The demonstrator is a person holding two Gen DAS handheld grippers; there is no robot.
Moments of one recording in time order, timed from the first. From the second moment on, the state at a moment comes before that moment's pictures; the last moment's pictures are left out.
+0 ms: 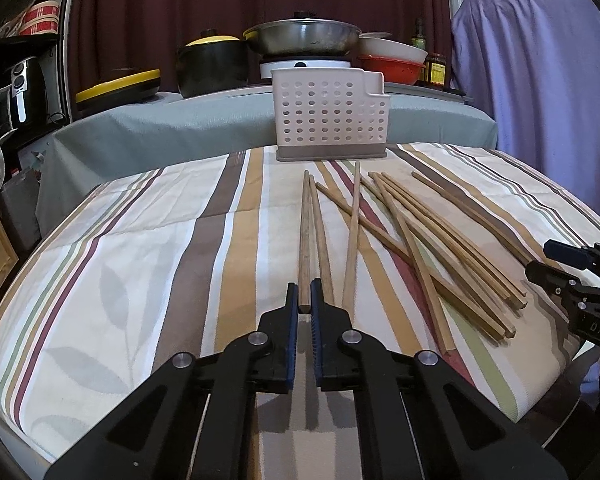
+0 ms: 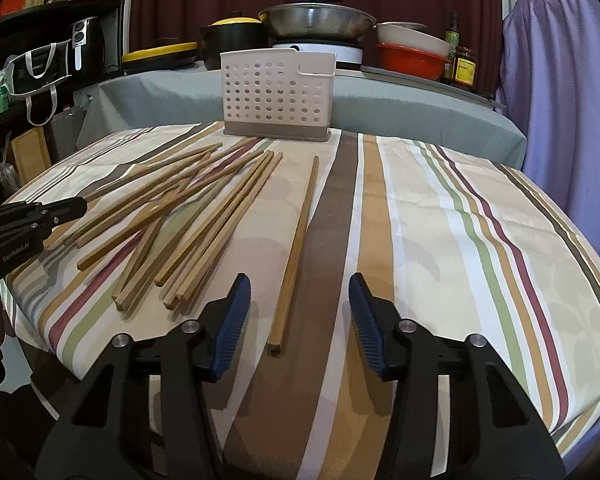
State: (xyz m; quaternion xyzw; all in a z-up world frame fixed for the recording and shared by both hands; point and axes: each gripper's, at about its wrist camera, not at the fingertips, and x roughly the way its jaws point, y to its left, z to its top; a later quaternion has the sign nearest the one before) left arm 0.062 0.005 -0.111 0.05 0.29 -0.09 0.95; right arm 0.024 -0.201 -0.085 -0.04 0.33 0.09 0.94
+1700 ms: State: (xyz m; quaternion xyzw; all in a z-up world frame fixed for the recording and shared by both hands) left arm 0.069 0.016 0.019 0.01 0.13 -0.07 0.99; right arm 0.052 -0.220 0.046 -0.03 0.18 0.09 0.98
